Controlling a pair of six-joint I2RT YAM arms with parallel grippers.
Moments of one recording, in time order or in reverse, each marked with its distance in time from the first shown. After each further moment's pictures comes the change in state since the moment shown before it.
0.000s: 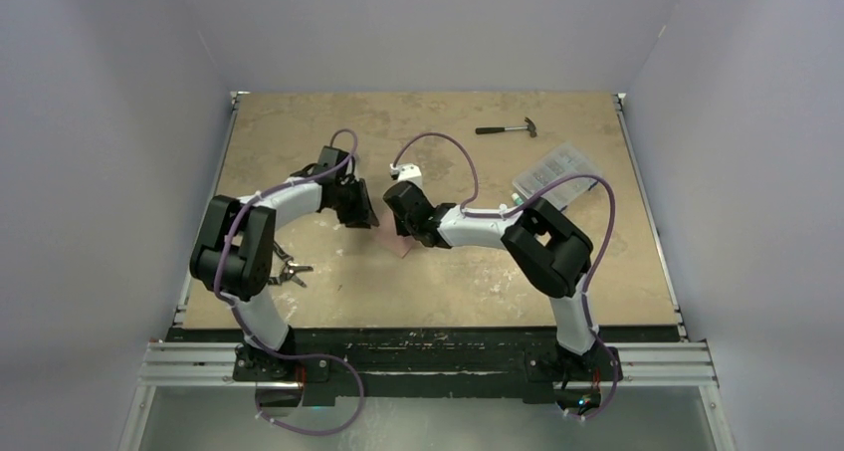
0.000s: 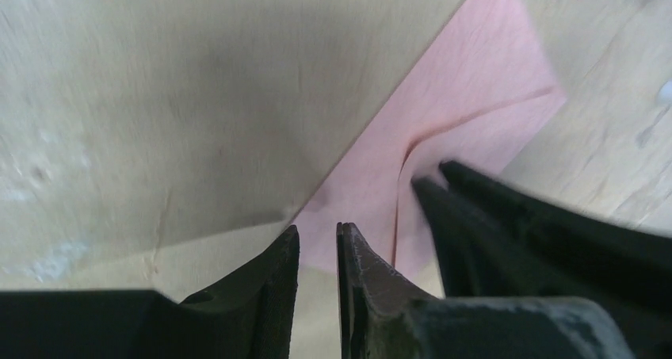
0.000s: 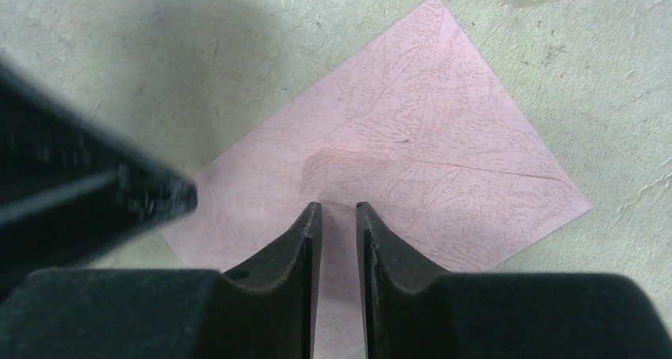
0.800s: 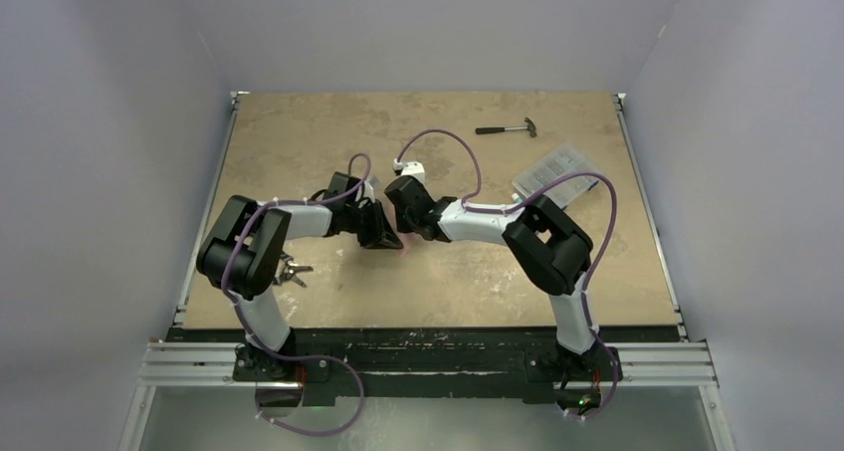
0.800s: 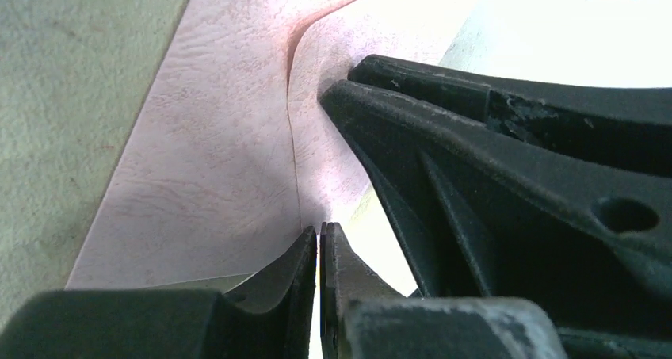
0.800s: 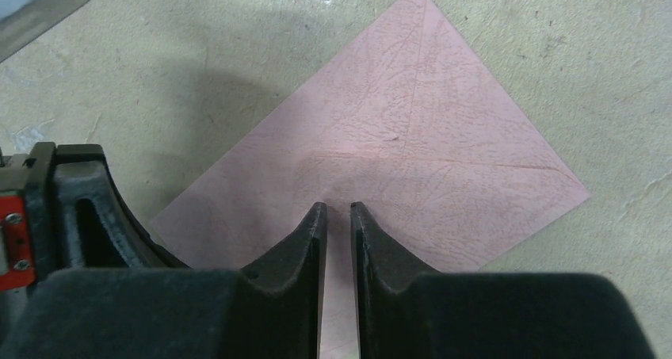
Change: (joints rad) left arm -0.079 -0.007 -0.283 0.376 0.298 -0.161; right arm -0.017 0.011 0.053 -0.084 -0.054 0.065
